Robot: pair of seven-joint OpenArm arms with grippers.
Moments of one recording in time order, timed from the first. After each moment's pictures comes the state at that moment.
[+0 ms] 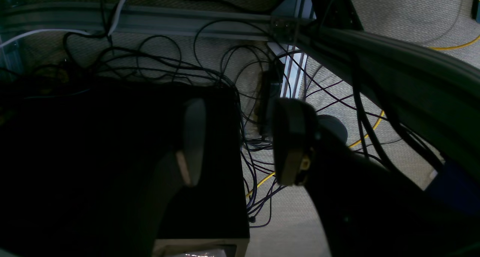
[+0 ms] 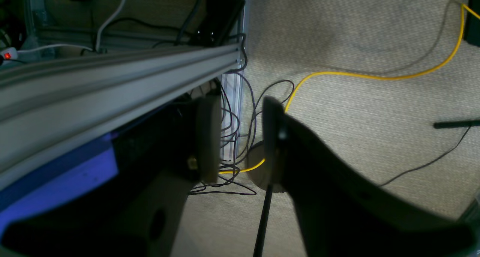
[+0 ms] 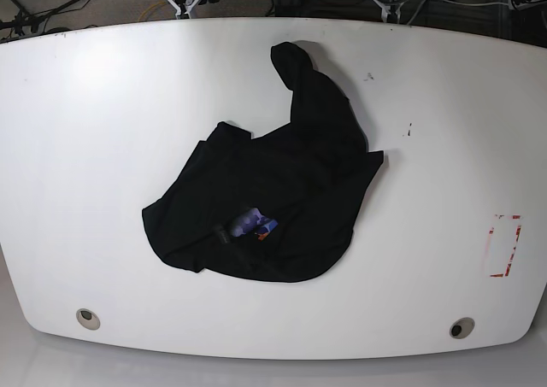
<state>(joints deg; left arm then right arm) 4.0 -6.7 -19.6 1.6 13.8 -11.2 -11.6 -8.4 8.4 0.0 13.1 -0.5 25.0 12.4</state>
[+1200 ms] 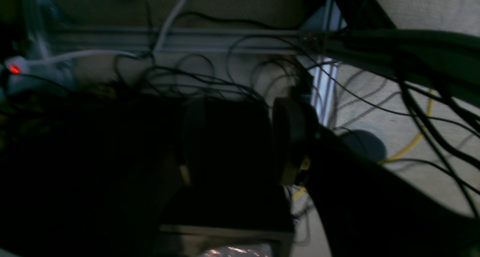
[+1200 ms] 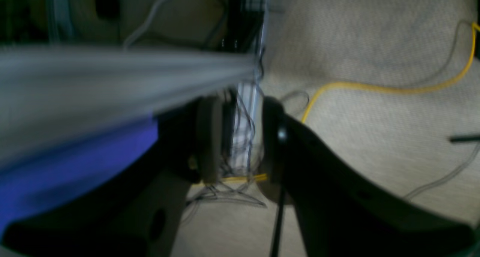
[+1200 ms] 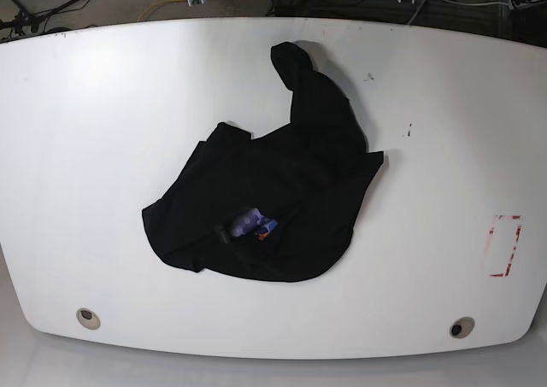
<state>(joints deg) 22.2 -5.9 -19.8 26.1 13.7 -11.1 -15.1 -24.6 5.7 0.3 34.1 -0.2 23.6 12.1</state>
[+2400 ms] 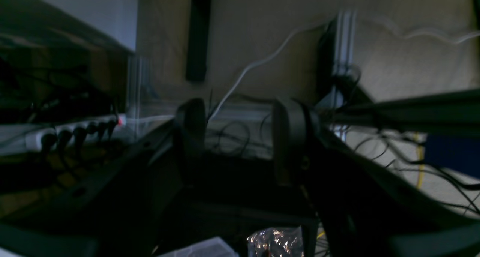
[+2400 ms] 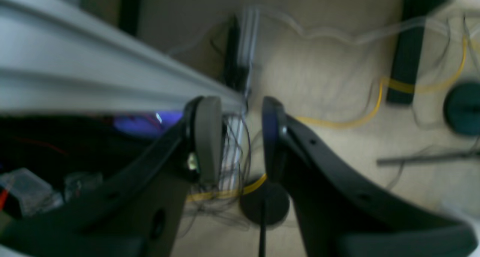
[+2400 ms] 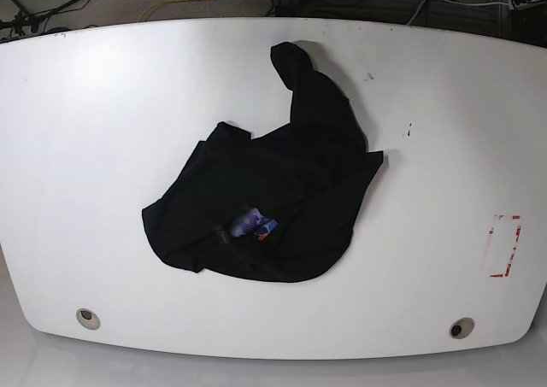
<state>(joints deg) 63.9 -9.7 -18.1 86.4 -9.7 -11.3 -14.6 -68.6 -0.1 7.3 104.4 -0.2 20.3 3.3</state>
